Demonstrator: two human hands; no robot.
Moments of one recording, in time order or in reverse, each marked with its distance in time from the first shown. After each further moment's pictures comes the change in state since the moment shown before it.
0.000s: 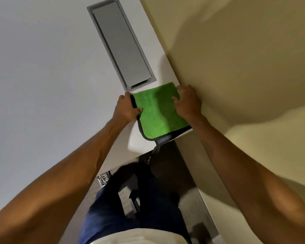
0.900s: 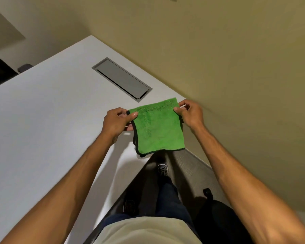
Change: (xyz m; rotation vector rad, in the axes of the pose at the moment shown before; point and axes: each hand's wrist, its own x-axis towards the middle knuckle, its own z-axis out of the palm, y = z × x) left_hand -0.181 -0.110 -0.193 -0.571 -0.237 0.297; right_hand -0.292 -0.162 -0.007 0.811 0.499 0.358
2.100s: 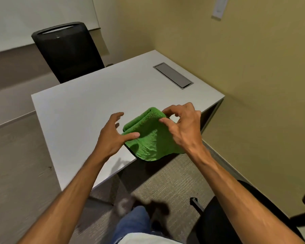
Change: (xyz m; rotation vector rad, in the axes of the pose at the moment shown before) left_hand -0.450 -0.119 -0.176 0.377 0.271 0.257; right_hand -0.480 -0.036 0.034 -0.086 -0.026 -0.747
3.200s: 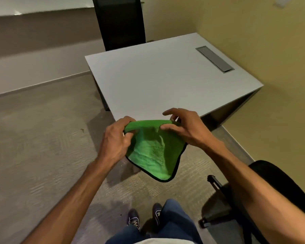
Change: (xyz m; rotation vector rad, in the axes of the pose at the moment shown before) left_hand -0.208 -0.180 -0.214 0.188 0.214 0.236; right_hand -0.172 -0.194 0.147 -0.110 -0.671 -0.092
